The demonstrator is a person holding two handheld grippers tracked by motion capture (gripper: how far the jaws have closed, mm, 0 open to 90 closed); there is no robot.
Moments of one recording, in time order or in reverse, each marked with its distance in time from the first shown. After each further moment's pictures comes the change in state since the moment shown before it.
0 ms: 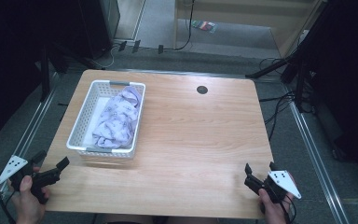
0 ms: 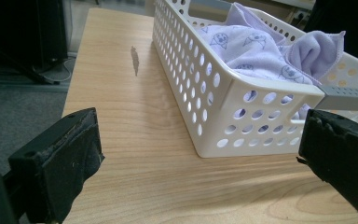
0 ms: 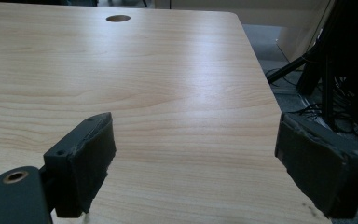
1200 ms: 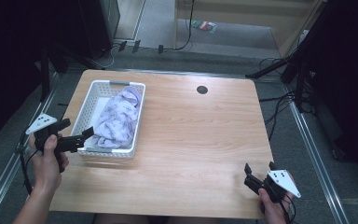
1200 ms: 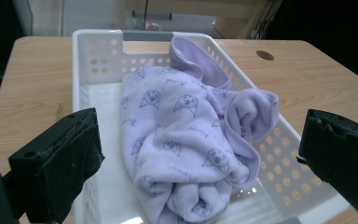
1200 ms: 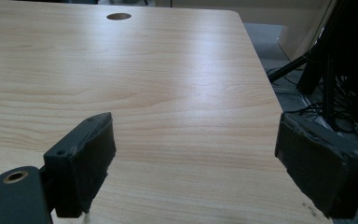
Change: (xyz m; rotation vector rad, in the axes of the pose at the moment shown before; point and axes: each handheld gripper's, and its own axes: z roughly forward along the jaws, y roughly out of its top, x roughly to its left) left arm -0.073 0.111 0.065 0.150 -0.087 0.057; right arm 0.000 0.001 0.001 0.006 0.004 -0.005
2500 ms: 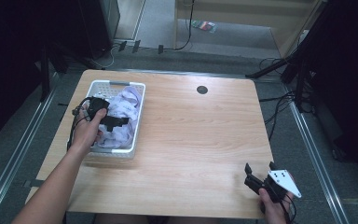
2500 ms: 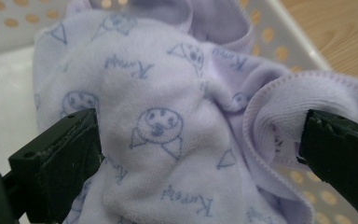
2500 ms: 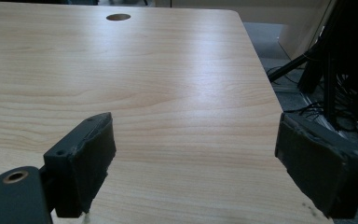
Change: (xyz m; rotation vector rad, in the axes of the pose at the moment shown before) left arm -0.015 0.025 0.145 0.450 -0.026 0.096; right arm -0.001 0.000 0.000 -0.001 -0.001 0.010
